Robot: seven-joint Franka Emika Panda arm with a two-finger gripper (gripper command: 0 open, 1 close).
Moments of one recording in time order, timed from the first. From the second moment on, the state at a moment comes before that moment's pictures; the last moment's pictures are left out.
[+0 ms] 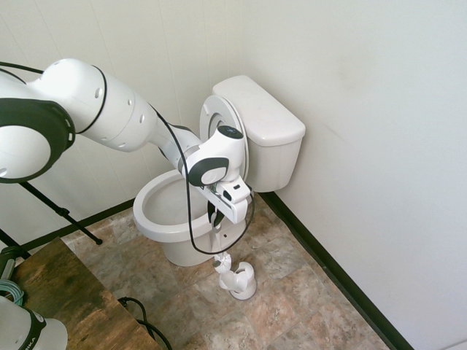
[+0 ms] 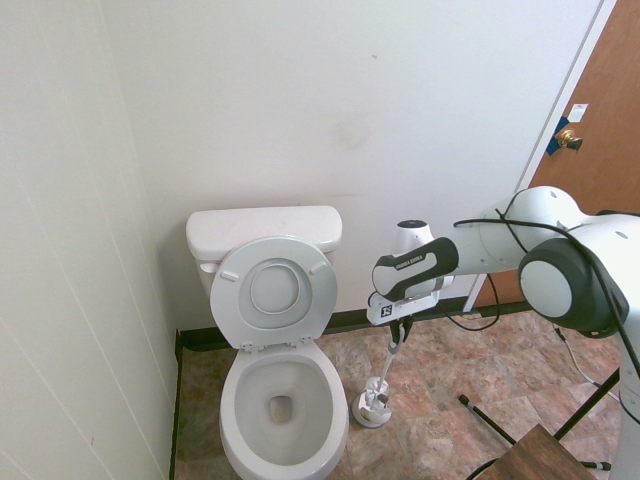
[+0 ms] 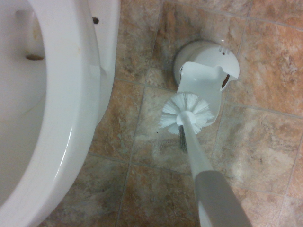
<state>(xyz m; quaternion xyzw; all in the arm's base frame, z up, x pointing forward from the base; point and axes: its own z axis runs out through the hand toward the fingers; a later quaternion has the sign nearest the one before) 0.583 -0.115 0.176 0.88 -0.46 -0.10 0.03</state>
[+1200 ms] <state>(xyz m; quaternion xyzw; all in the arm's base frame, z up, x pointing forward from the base) 0.628 -0.182 0.144 0.85 -0.51 -0.10 0.01</state>
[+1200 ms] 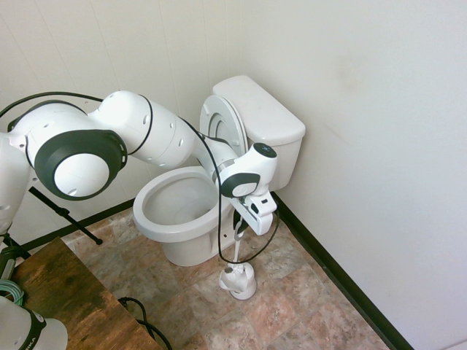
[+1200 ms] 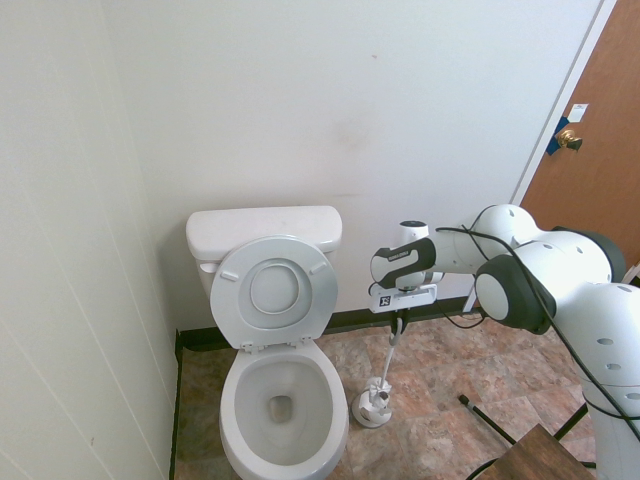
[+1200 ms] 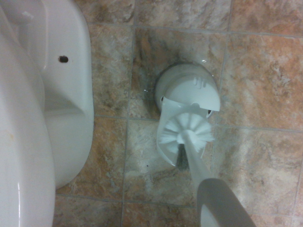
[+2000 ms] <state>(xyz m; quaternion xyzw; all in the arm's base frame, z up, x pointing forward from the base) 0.640 -0.181 0.086 0.85 -0.52 -0.12 0.01</state>
